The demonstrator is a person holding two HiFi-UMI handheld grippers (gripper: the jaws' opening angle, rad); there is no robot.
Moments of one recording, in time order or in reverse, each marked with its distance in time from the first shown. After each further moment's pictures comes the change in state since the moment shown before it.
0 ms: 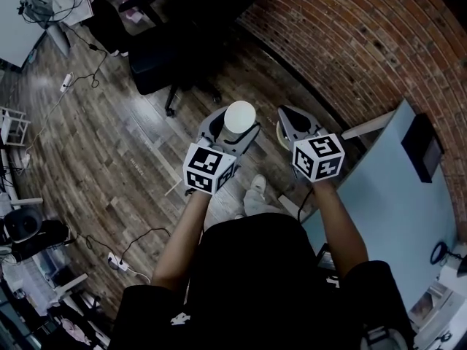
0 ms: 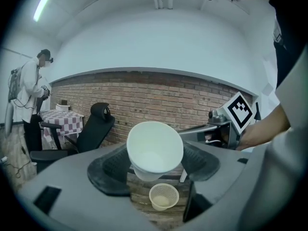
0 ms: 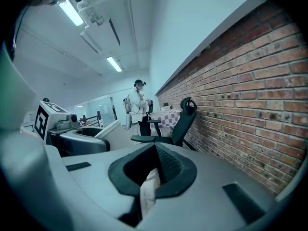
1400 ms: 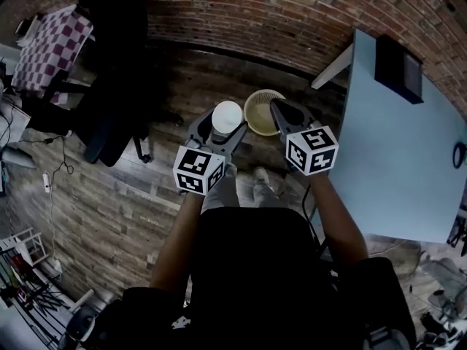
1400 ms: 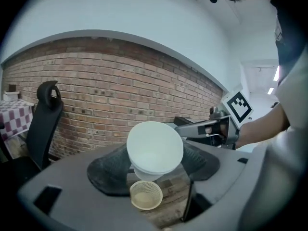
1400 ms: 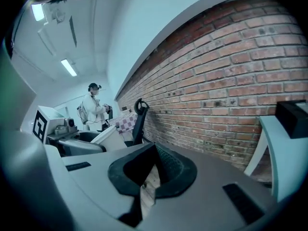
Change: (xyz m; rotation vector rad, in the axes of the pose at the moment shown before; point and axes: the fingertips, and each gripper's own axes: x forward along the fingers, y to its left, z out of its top) left arm 0.156 -0.030 -0.015 0.082 0.168 -0.444; right arm -0.034 -0.147 -0.034 0.251 -0.039 -0.457
